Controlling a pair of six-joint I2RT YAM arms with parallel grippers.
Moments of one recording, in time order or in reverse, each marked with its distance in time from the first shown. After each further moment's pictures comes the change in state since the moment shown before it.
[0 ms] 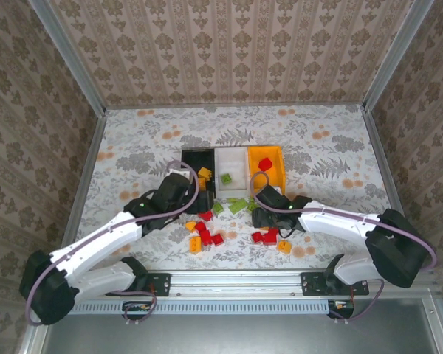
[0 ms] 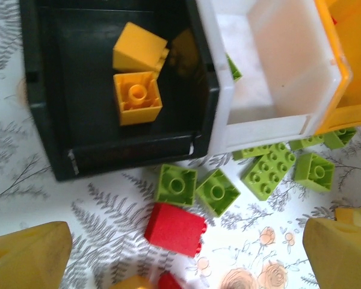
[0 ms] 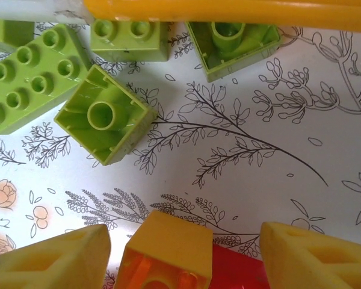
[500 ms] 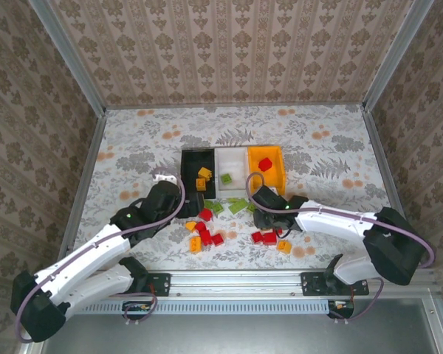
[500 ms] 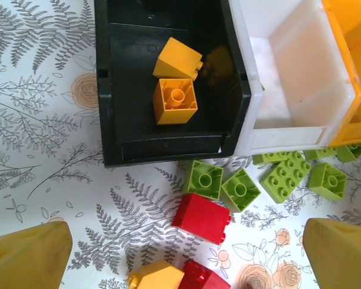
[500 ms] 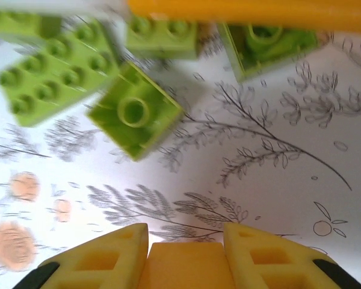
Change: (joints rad) left arm 0.002 -0.148 -0.044 -0.074 -0.077 -0.033; right arm 0.036 -0.002 0.047 -0.016 0.000 -0.015
